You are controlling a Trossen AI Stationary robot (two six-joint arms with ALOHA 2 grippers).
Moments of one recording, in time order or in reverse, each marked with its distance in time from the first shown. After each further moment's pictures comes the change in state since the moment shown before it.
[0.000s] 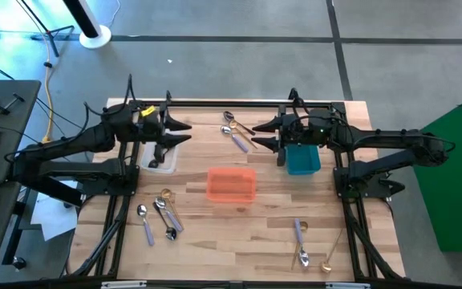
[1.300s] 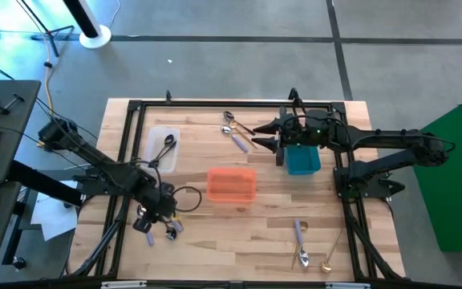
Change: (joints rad) left arm -0.841 0.464 -0.011 -0.703 -0.078 -0.128; right arm 0.000 0.000 0.000 -0.090 0.042 0.083
